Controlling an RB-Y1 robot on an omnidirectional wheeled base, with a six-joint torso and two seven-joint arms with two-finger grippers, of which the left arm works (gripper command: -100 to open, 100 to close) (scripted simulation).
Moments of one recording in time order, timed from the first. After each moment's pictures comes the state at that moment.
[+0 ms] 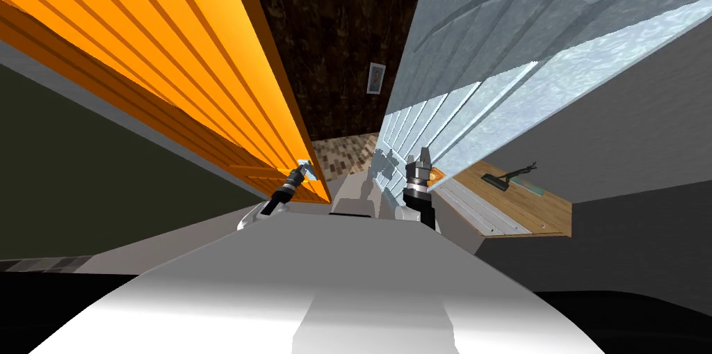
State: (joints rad) arm 0.27 0.45 -0.03 -1.39 0.05 -0.46 0.40
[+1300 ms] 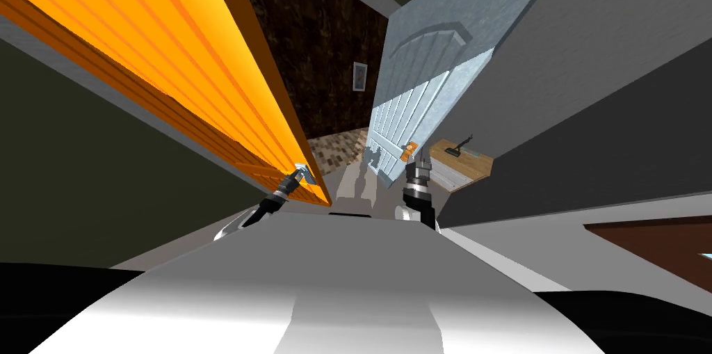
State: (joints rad) arm 0.36 0.59 -0.09 -1.38 0.04 -0.63 0.50
